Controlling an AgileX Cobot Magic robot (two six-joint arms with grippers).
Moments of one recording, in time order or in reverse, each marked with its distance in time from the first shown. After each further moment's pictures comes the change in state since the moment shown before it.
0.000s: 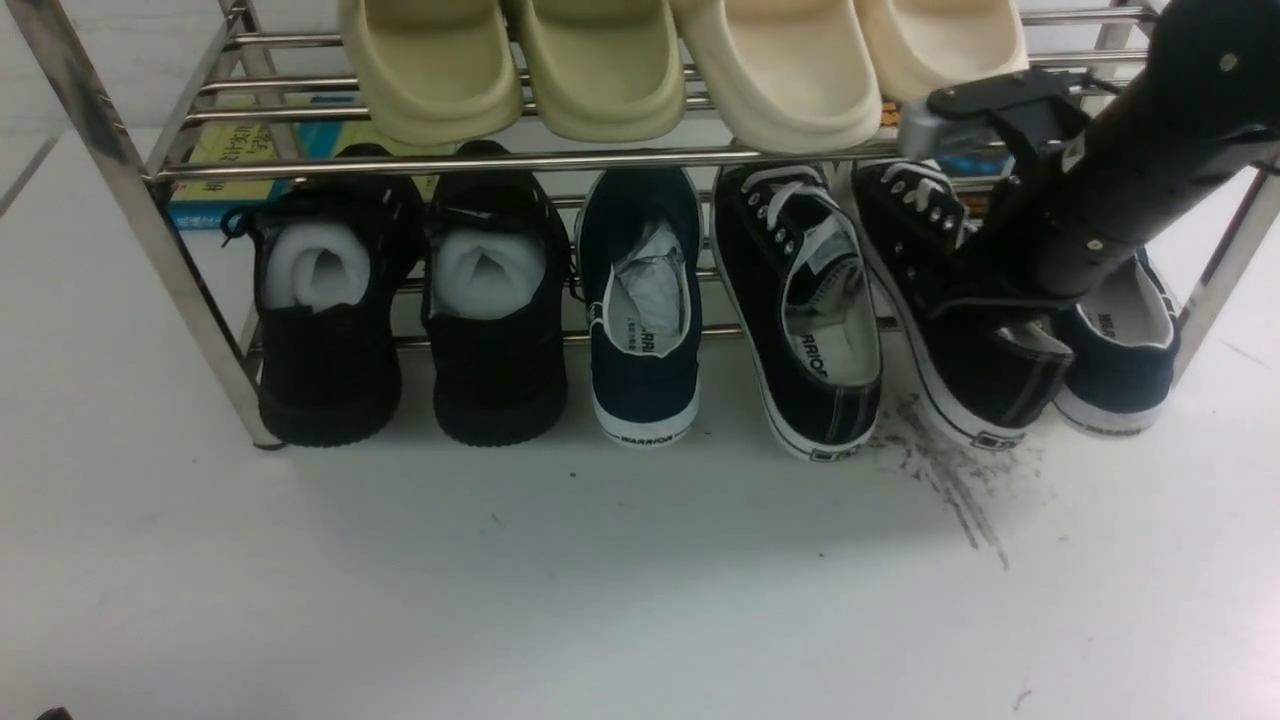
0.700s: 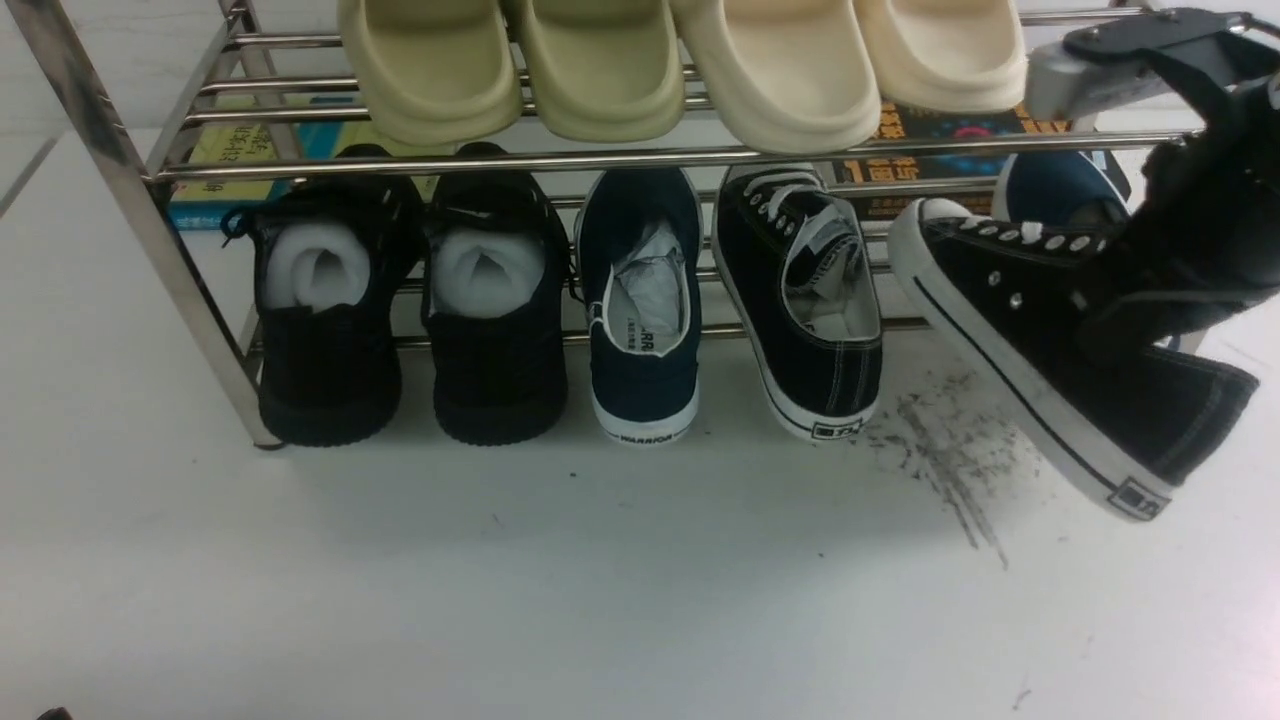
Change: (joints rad) right arm -0.001 -0.262 0.000 0.008 0.332 0.000; left arm 0.000 0.000 0.000 0.000 0.000 0.000
